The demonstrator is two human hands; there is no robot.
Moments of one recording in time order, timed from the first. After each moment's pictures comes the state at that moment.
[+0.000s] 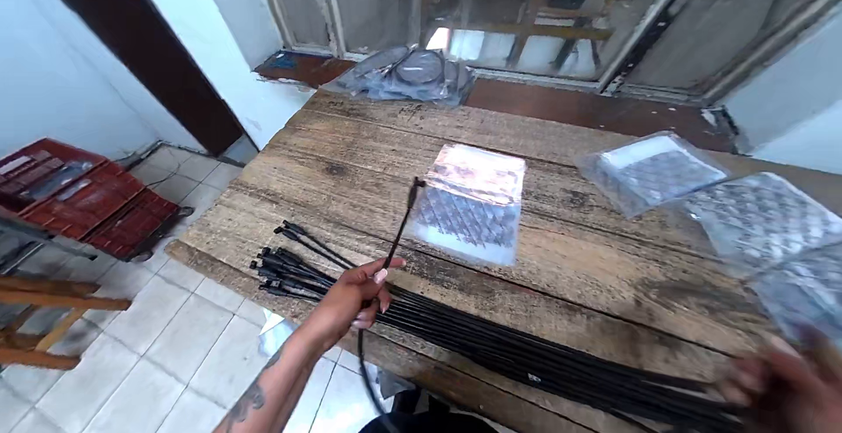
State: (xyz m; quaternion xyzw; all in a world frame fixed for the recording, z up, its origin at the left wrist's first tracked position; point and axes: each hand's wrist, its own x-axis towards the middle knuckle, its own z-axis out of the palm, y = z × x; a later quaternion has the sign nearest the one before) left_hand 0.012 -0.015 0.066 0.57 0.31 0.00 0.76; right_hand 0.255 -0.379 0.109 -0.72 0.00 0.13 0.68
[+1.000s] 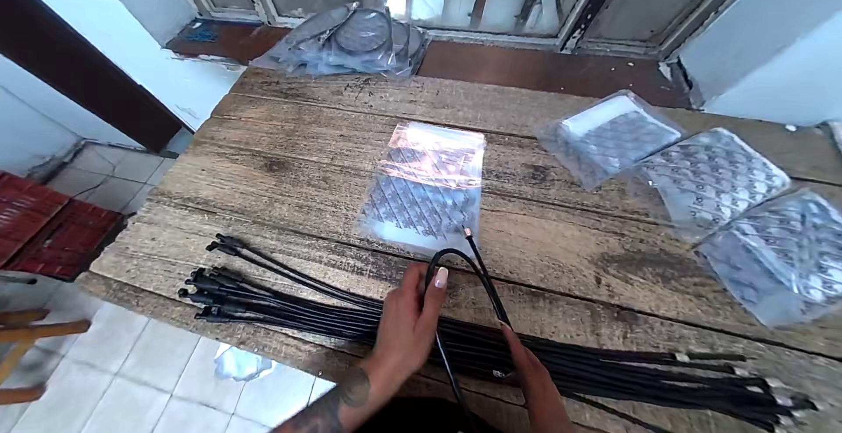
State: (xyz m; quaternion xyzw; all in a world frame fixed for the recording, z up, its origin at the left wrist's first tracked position) left_hand 0.128 -0.111 0.027 0.78 0.24 0.16 0.56; right_hand 0.179 -0.330 0.051 -0.84 -0.29 0.30 0.34
